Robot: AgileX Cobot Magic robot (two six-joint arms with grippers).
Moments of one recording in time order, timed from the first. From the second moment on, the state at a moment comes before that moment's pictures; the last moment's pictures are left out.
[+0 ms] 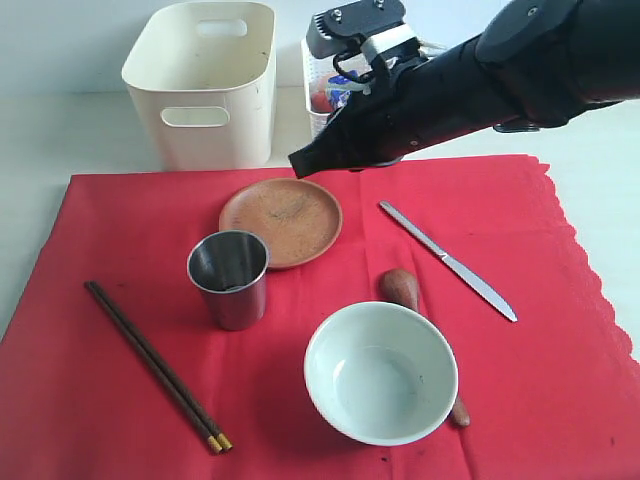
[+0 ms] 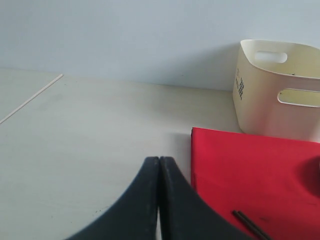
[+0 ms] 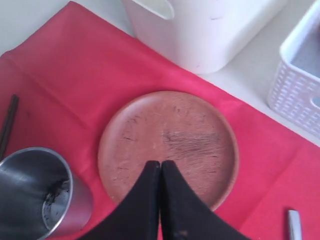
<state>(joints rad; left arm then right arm) 0.09 0.00 0.00 0.07 0.26 -0.11 0.68 1.74 -1.07 0.96 0.32 -0.98</state>
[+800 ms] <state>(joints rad) 0.09 0.00 0.00 0.07 0.26 -0.11 0.71 1.74 -1.07 0.86 0.39 -1.00</state>
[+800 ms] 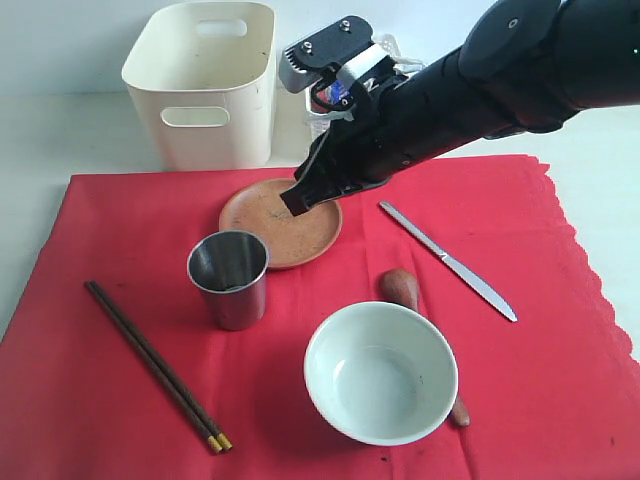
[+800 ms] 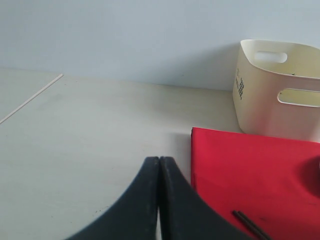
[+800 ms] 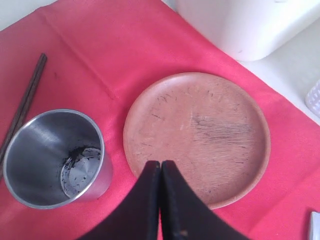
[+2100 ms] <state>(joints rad) 0.09 0.00 0.00 0.07 0.26 -0.11 0.71 1.82 -1.07 -0.05 0.75 0.00</state>
